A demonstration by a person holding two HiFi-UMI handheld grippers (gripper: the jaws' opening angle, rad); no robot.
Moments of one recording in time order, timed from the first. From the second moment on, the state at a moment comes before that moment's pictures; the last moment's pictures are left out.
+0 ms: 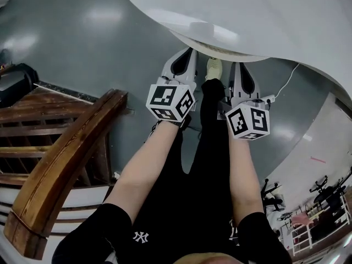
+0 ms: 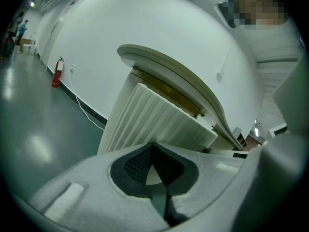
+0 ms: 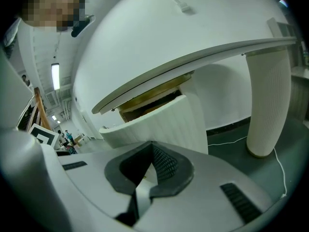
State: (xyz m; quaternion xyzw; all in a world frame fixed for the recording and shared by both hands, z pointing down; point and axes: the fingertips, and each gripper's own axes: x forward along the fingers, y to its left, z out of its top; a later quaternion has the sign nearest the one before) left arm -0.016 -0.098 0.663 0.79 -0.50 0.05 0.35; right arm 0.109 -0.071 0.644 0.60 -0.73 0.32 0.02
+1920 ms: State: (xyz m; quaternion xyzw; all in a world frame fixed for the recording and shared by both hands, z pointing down) left arm -0.001 -0.191 0.654 0.85 -0.45 -0.03 0.27; right arm 0.129 -0.163 0.634 0.60 -0.77 0.22 -0.01
